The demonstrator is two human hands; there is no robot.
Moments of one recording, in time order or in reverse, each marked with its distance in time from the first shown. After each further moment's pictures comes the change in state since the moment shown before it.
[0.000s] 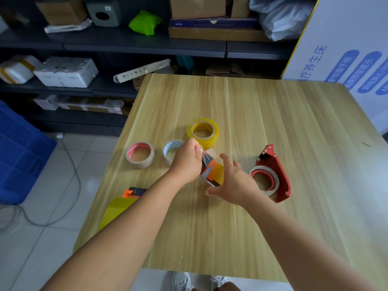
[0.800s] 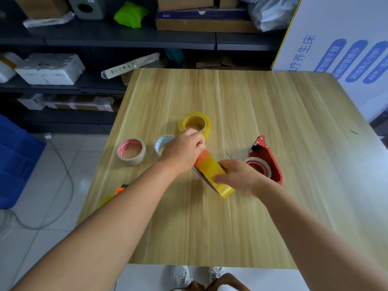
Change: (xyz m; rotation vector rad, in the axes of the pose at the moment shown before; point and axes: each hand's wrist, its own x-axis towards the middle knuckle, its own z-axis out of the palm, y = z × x) left_hand 0.011 0.004 -0.005 0.347 -0.098 0.347; right_hand -0.005 0.022 -0.023 0.354 -0.219 -0.026
